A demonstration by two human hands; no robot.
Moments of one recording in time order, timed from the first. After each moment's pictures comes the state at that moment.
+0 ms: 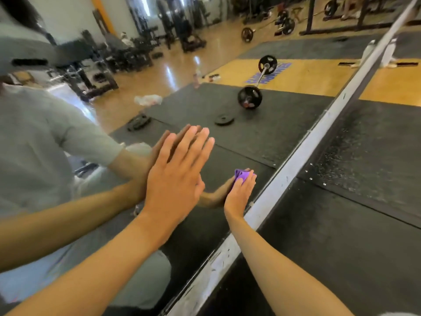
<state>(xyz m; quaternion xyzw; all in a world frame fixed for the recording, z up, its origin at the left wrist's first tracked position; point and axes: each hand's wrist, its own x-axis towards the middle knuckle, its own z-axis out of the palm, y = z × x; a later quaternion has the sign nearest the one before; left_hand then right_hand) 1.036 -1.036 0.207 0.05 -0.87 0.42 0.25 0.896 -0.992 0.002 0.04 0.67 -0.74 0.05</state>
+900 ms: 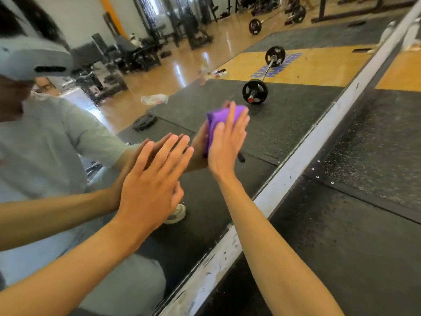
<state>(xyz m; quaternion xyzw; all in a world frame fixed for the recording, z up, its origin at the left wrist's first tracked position) 1.025 -1.036 0.192 0.04 -0.88 0.44 0.19 0.842 -0.984 0.129 -0.17 0.69 -0.70 -0.11</state>
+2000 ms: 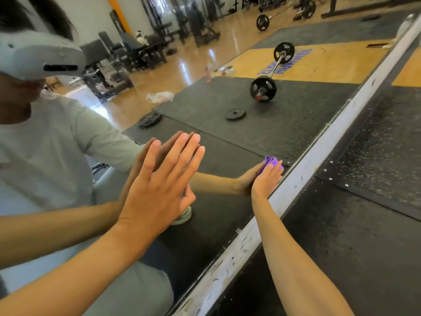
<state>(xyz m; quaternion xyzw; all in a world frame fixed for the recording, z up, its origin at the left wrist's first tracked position) 1.020 -1.045 0.182 0.03 -0.80 0.56 0.21 0.781 -0.974 -0.027 0.13 0.69 -0.71 0.07</state>
